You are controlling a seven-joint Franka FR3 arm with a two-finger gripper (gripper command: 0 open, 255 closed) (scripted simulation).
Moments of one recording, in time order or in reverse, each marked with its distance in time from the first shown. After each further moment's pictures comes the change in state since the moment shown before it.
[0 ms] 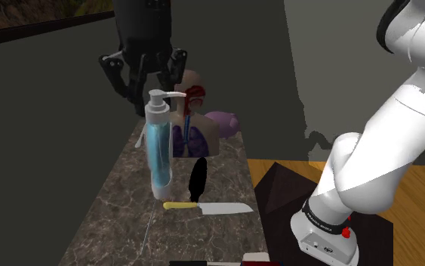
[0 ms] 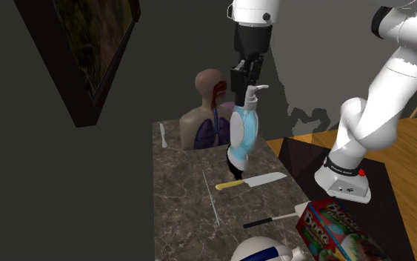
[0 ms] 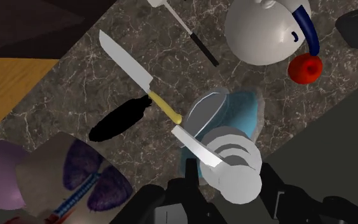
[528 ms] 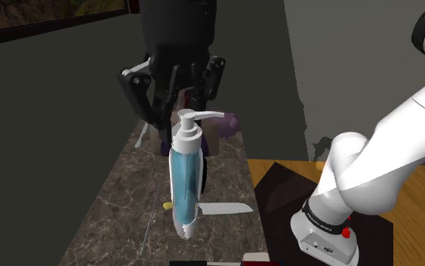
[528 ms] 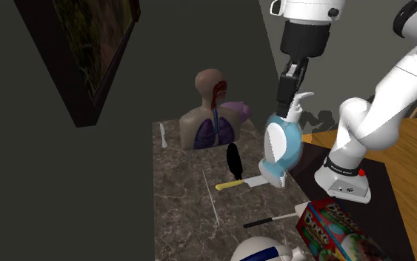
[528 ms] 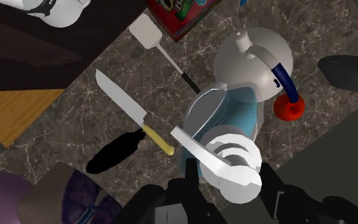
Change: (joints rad) arm 0.061 -0.166 0.056 -0.104 0.083 -0.037 0.114
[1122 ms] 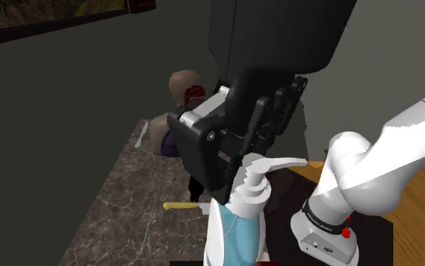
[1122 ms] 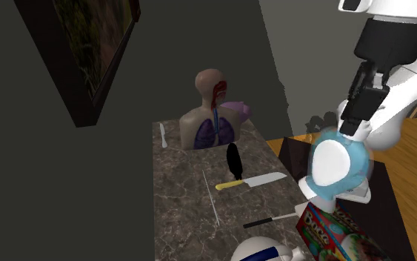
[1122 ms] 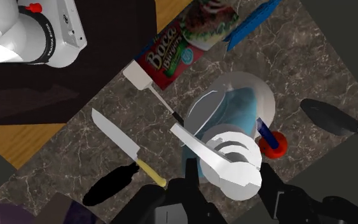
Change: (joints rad) arm 0.070 -0.121 0.092 -0.028 0.087 -0.056 0.165
